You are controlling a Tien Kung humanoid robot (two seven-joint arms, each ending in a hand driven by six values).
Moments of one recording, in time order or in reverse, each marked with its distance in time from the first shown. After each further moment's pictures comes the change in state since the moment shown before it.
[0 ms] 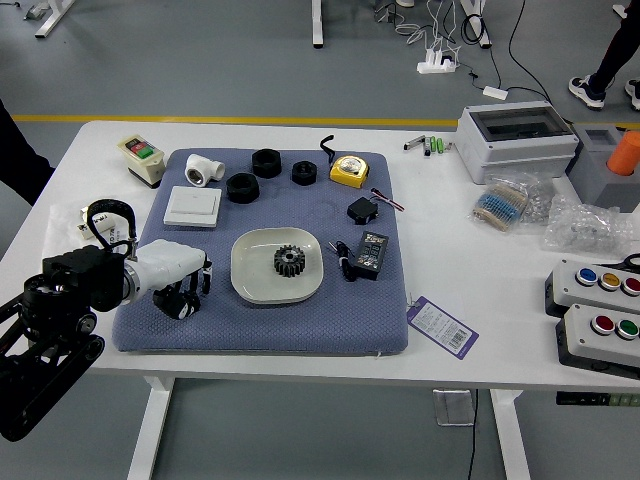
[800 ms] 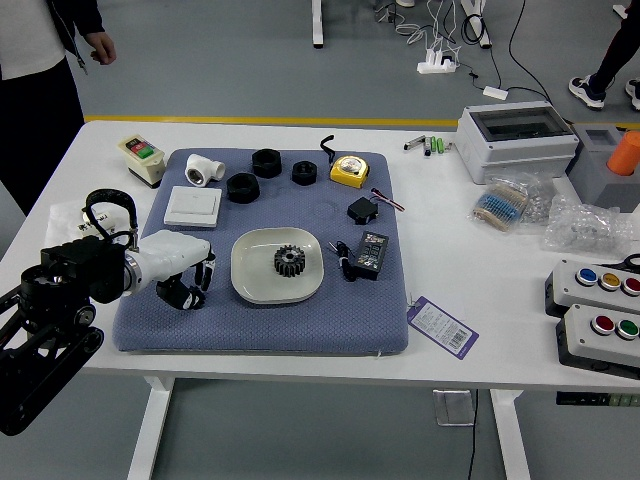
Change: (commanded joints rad) left arm -0.019 0.002 -0.014 -0.052 -0.016 -0.007 -0.002; right arm 0.003 -0.002 0.005 0.000 -0.002 0.000 0.000
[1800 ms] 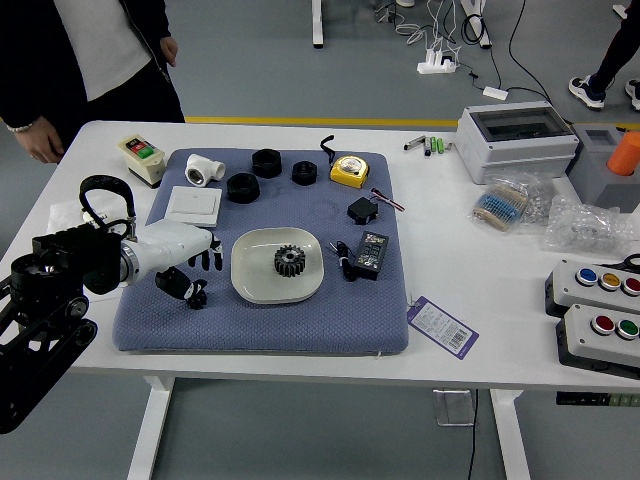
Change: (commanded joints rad) left arm 0.013 0.002 -0.047 -0.054 0.015 -0.067 -0.006; right arm 0.002 -0.002 -0.004 0.000 0.004 -0.003 0.001
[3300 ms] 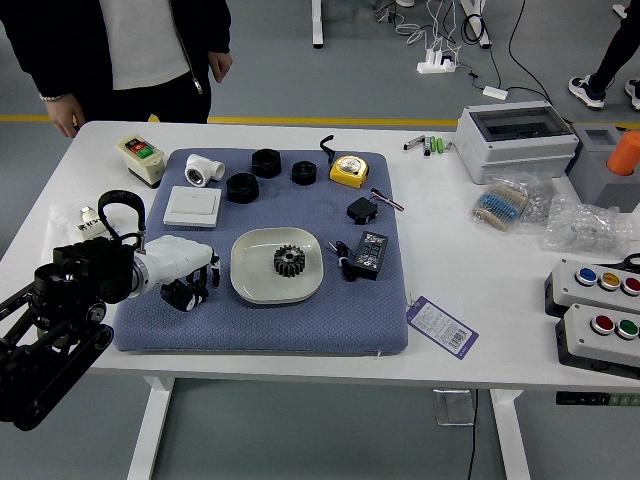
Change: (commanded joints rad) left arm -0.026 -0.044 0.039 0.120 0.022 0.008 0.012; right arm -0.001 -0.002 -0.002 0.001 -0.002 -0.001 0.000
